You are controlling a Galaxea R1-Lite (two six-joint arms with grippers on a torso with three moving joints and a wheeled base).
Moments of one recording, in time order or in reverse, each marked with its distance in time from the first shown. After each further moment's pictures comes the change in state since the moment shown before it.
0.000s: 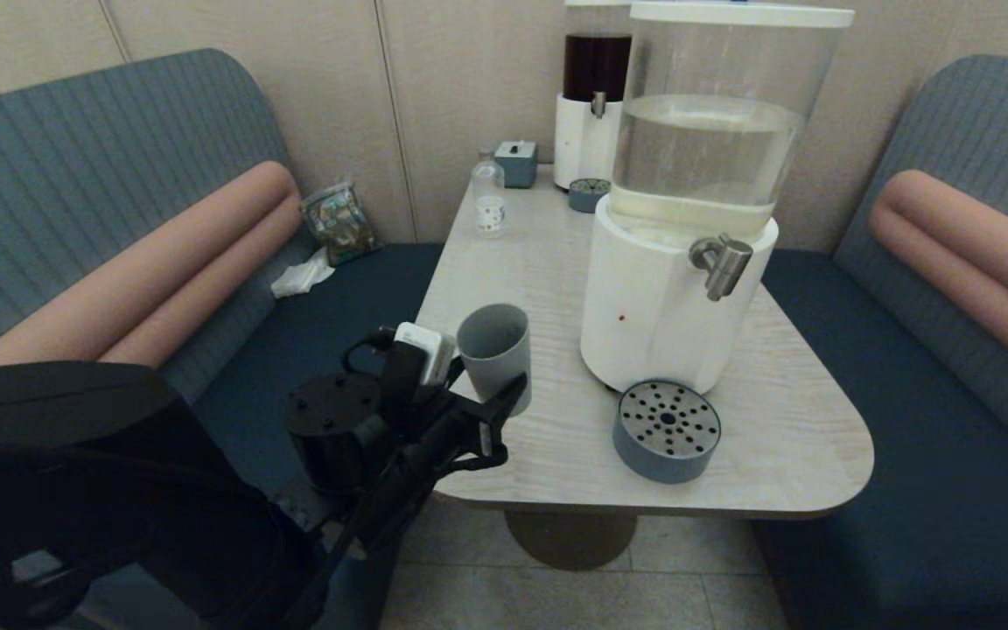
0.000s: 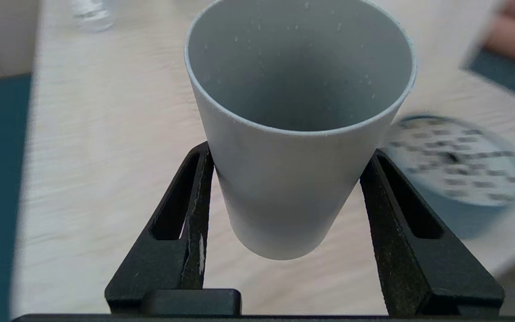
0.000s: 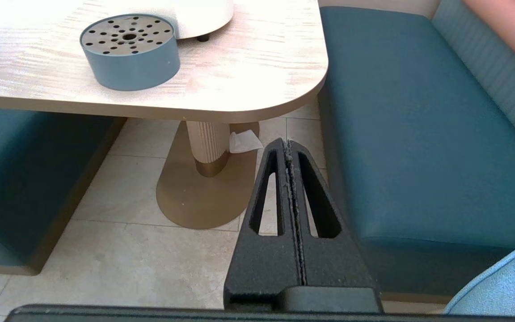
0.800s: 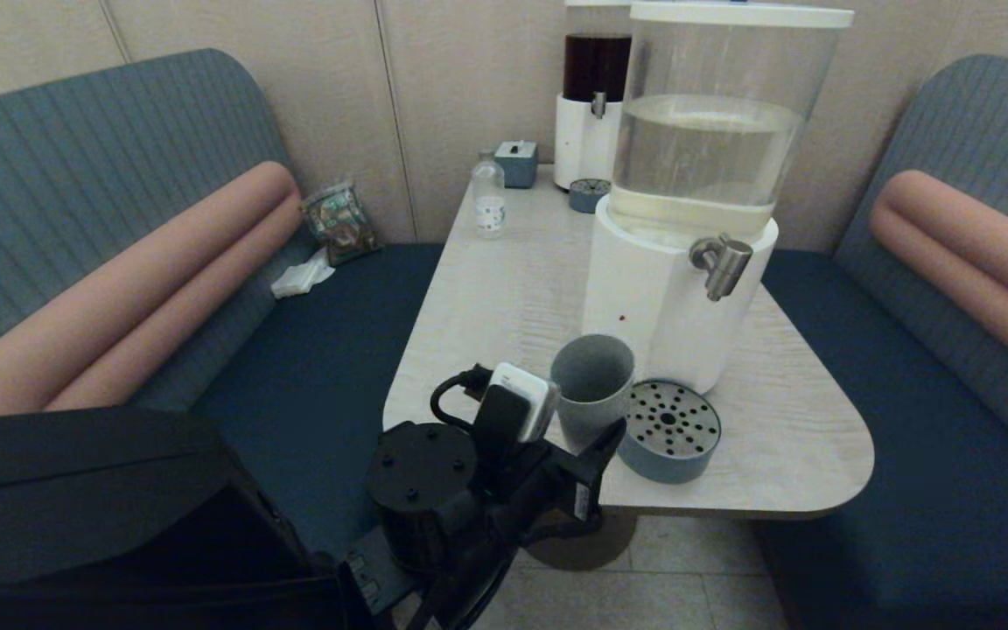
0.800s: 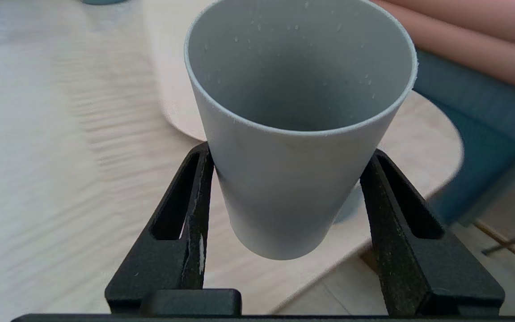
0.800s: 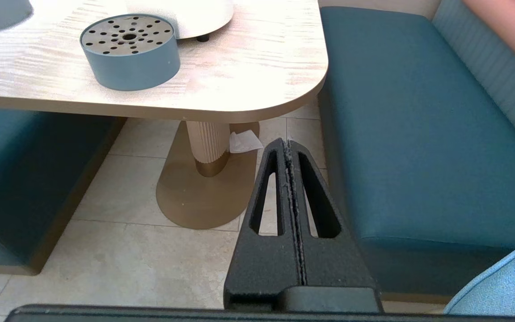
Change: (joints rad) left arm -0.250 0.018 -0.049 0.026 0.101 0.019; right arm 0.000 0.000 0.000 0.000 0.000 0.000
